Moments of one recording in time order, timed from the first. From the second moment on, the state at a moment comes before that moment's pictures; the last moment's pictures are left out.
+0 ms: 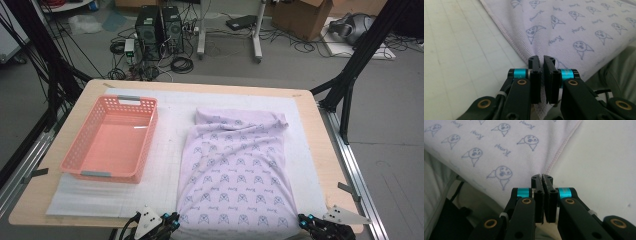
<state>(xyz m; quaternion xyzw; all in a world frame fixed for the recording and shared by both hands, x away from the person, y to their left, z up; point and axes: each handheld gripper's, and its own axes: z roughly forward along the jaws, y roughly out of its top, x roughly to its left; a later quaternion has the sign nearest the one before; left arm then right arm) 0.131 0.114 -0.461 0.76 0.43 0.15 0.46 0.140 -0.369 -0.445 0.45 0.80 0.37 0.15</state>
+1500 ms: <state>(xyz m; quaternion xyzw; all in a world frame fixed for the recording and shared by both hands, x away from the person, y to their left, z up) 0.161 0.110 -0.457 0.76 0.42 0.14 0.47 0.151 -0.366 -0.439 0.47 0.78 0.39 0.16</state>
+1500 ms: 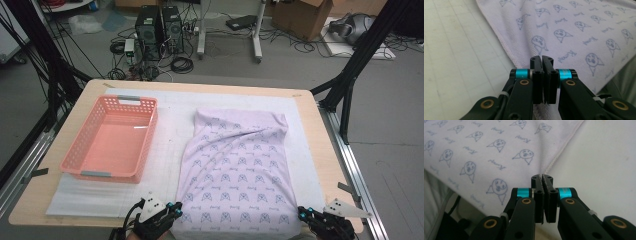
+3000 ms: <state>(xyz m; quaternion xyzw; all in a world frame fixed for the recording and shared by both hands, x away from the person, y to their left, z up) 0.177 0.118 -0.451 0.73 0.46 0.16 0.48 0.148 -0.373 -0.434 0.51 0.74 0.40 0.18</state>
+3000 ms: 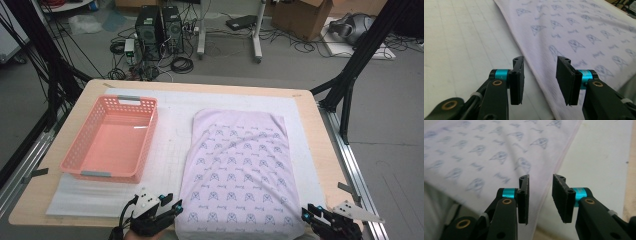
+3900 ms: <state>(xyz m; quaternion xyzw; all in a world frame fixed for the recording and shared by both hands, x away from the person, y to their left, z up) 0.164 0.124 -0.451 0.73 0.45 0.13 0.50 0.145 -0.378 -0.435 0.51 0.75 0.38 0.18</state>
